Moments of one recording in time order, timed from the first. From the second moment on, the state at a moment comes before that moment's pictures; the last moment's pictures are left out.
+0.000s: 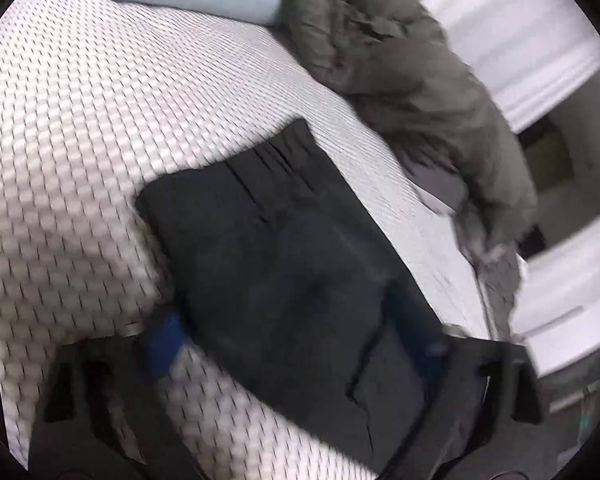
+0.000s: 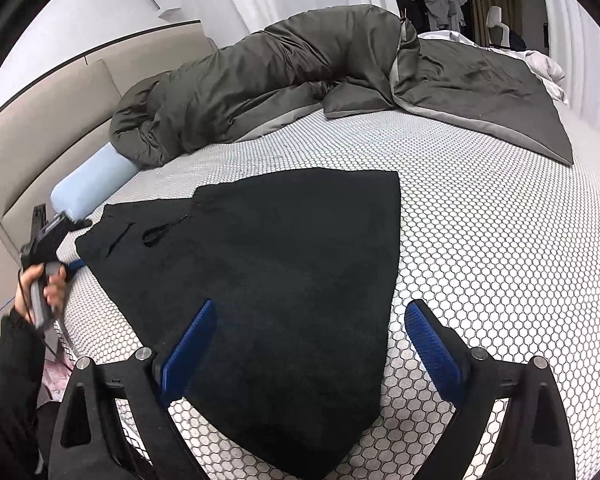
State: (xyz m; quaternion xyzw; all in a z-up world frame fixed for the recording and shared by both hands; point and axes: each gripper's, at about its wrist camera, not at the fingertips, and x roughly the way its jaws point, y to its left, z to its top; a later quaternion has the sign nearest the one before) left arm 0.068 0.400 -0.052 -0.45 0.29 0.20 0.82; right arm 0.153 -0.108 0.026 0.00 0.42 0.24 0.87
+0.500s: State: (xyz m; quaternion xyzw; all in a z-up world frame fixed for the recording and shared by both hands) left arm 0.085 0.170 0.121 -0.21 0.22 0.03 0.95; right arm 0.153 -0.114 0.024 0.00 0.42 0.24 0.88
